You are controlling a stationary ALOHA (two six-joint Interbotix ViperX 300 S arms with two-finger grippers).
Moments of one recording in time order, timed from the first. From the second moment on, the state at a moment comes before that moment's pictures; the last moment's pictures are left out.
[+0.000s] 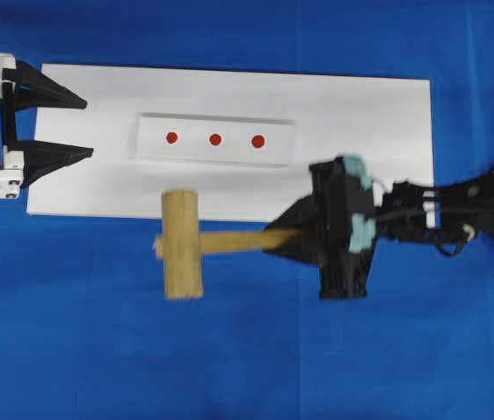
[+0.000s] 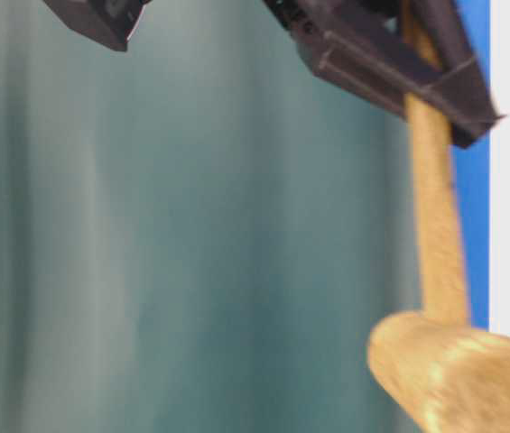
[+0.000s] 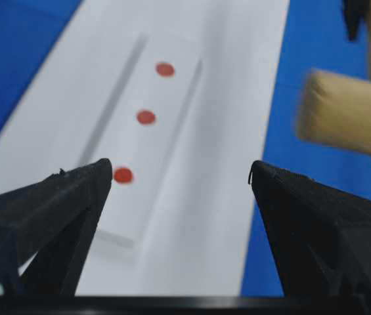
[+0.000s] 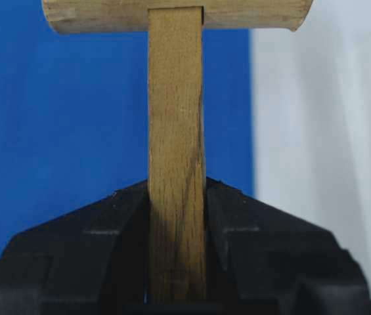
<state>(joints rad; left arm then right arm) 0.16 -0.77 1.15 -0.01 0.00 -0.14 0.24 -0.11 0.81 0.59 -0.27 -0.25</state>
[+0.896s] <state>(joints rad) 0.17 -0.78 1.16 -0.01 -0.03 -0.11 0.37 0.25 0.65 0.74 -0.46 -0.23</state>
